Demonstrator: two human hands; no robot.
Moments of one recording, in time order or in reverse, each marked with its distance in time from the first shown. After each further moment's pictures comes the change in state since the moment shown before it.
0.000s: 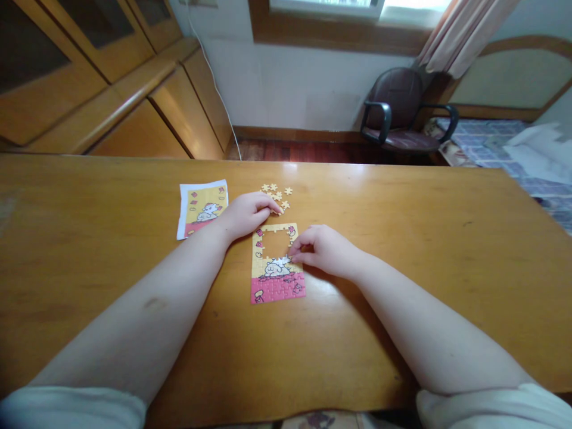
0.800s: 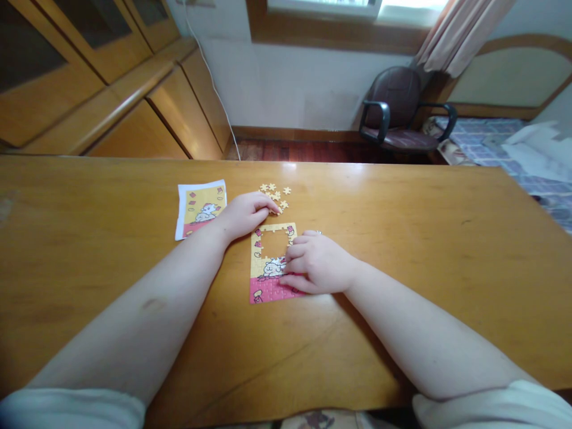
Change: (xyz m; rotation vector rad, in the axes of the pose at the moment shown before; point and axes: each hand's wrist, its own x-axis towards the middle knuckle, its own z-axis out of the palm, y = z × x) left_hand 0.000 -0.002 0.001 -0.001 -0.002 -0.004; right_hand -0.008 -0.007 0.010 -0.416 -0.023 -0.542
